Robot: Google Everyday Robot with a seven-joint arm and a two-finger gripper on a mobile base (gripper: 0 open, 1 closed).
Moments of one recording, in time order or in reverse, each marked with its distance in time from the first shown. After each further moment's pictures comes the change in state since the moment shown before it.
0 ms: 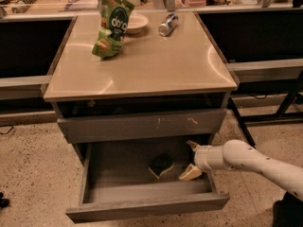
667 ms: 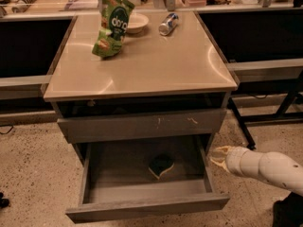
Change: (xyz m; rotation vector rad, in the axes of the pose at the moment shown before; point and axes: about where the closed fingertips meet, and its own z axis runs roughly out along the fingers) arm 0.044 -0.028 -0.124 0.287 0.081 0.117
